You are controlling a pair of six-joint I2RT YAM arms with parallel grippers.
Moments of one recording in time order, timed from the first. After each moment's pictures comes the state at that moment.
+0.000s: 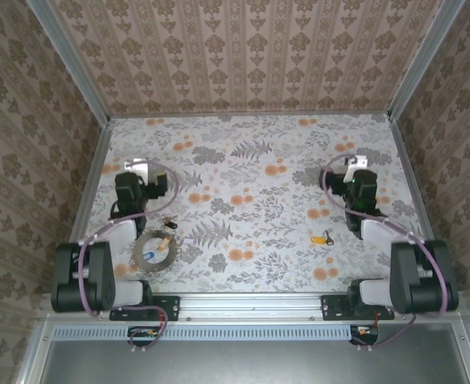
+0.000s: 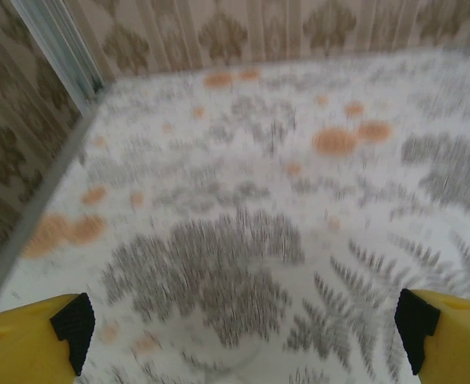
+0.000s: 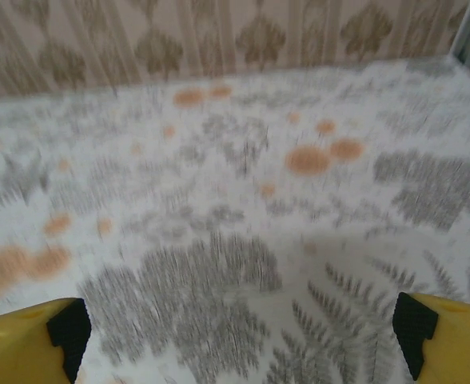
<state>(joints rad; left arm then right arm) -0.04 1.28 0.52 0.39 -0.06 0.08 -0.02 1.27 0.51 0.41 0.05 0.12</state>
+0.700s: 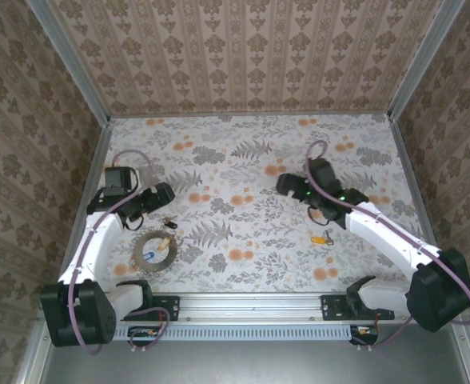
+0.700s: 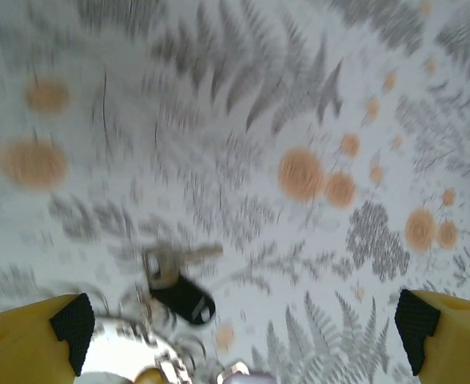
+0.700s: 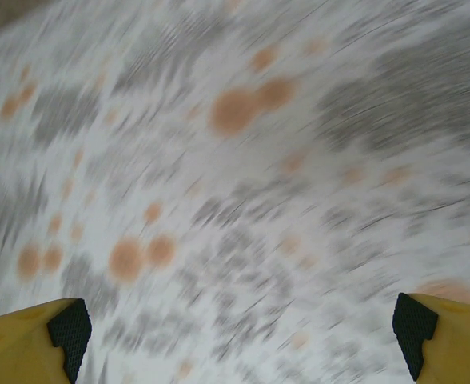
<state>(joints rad) -0.02 1.11 0.78 -0.66 0.29 -0.44 0.49 1.24 0.86 -0.39 0.10 0.67</state>
